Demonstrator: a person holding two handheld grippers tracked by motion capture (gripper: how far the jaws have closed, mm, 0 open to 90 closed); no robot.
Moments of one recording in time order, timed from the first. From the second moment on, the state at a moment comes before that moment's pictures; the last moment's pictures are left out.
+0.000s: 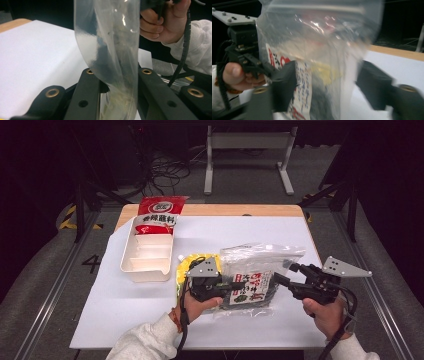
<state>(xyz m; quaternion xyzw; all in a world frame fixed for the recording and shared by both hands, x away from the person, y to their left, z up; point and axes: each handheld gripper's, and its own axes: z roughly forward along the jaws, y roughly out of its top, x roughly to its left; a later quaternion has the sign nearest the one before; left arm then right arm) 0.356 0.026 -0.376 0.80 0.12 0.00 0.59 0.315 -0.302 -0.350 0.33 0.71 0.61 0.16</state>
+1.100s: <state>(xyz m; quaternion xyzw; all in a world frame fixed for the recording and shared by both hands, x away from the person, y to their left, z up) 0.368 0.150 -0.304 0.76 0.10 0.18 0.62 0.320 -0.288 -0.429 0.33 0.84 0.39 0.15</state>
